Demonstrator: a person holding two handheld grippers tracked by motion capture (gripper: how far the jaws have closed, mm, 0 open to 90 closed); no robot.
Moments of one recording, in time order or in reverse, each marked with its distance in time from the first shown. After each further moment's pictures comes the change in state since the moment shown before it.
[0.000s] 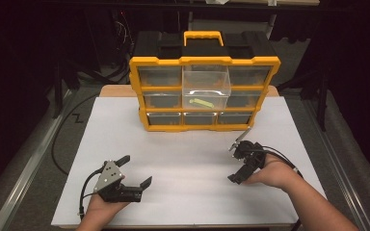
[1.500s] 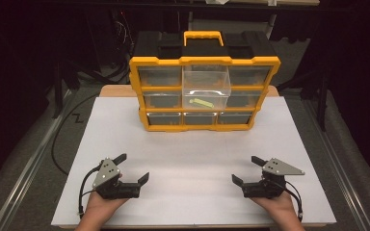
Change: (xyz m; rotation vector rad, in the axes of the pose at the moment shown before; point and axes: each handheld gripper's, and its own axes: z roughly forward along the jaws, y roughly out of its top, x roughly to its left) left arm 0.008 -0.002 0.002 0.014 0.051 -0.046; right arm 0.029 -0.095 0.016 -0.878 -0.090 0.237
